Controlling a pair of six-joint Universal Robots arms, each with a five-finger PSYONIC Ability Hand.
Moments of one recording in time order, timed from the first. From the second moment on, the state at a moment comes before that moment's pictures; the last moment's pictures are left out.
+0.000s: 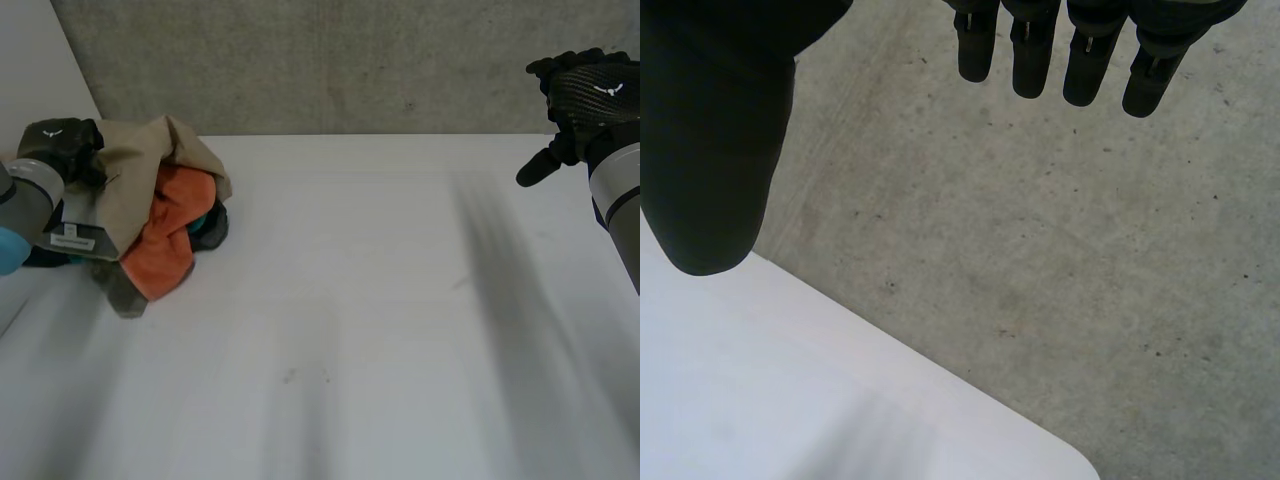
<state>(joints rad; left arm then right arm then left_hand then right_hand) 4.70 -2.28 -1.00 3.20 -1.44 3.34 1.85 -1.40 1.45 -0.13 1.60 2.93 1.02 1.18 1.14 1.17 0.93 0.23 0.21 0.21 0.21 0.05</state>
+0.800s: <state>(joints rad) 3.94 -2.36 -0.73 3.32 -1.45 3.15 1.71 -1.42 1.38 -0.13 1.61 2.93 1.08 1.16 1.16 1.17 0.97 0.23 0.21 0.21 0.21 0.05</state>
